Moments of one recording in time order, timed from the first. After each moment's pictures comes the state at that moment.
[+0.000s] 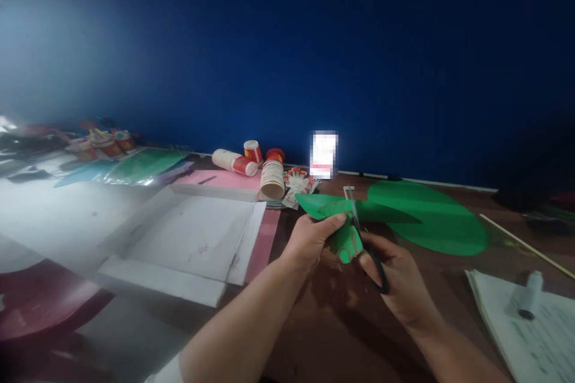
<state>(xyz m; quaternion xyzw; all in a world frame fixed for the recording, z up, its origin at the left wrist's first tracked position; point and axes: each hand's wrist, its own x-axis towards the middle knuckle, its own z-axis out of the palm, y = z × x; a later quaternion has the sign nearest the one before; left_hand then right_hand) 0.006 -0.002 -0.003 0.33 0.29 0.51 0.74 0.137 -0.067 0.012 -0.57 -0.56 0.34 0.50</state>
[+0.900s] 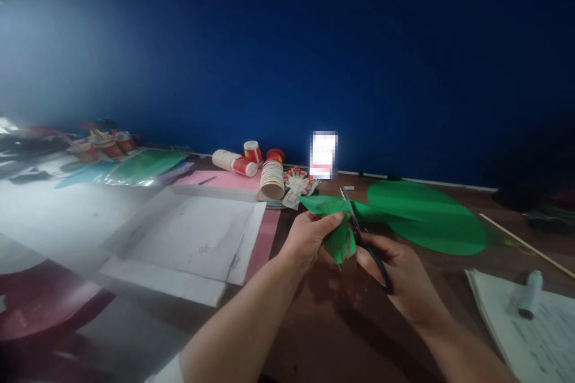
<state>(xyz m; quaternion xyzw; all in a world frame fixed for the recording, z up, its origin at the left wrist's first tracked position) 0.003 0.000 0.003 0.32 0.28 0.50 0.75 0.152 -0.065 0.008 -0.59 -0.63 0.28 0.42</state>
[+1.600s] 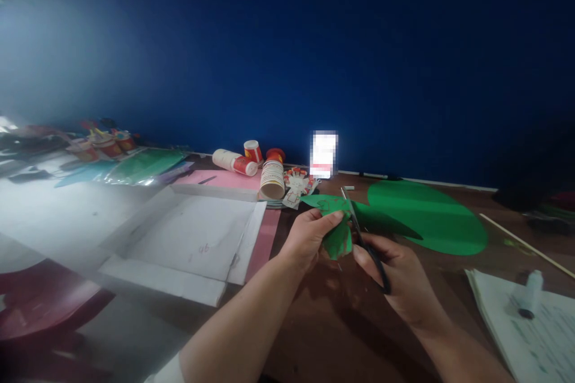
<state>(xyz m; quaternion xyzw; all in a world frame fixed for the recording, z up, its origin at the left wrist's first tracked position) 0.003 -0.001 0.006 0.30 0.27 0.49 0.77 0.145 -0.066 0.007 -0.61 -0.60 0.29 0.43</state>
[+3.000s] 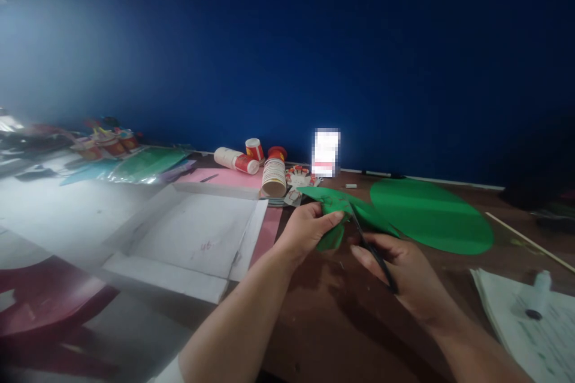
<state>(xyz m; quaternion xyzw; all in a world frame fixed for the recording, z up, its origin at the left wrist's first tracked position) -0.015 0.012 0.003 0.49 0.37 0.42 0.67 0.155 -0.064 0.007 -0.61 -0.61 0.33 0.38</state>
